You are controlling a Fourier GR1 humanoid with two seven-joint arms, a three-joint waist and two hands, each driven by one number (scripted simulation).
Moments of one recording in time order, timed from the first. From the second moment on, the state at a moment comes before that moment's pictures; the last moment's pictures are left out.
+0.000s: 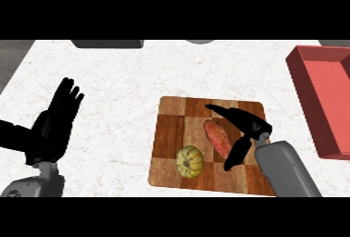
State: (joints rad) left arm -0.10 0.14 0.06 -1.67 0.15 0.11 0.23; right arm -0.38 -0.13 0.15 -1.26 0.56 0.60 0.18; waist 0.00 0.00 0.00
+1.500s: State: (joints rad) left arm -0.12 0.10 0.06 -1.65 0.10 0.10 0.22; right arm -0.64 -0.01 0.23 -1.03 1.01 0.08 0.45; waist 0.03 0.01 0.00
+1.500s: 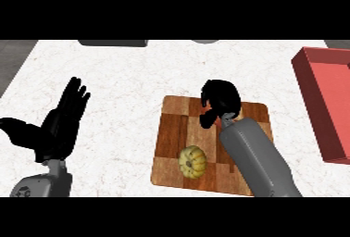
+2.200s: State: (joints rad) left arm -0.09 0.12 0.09 -1.67 0.12 0.08 0.22; right arm -0.84 0.00 0.29 -1.19 1.09 0.02 0.69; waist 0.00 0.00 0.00
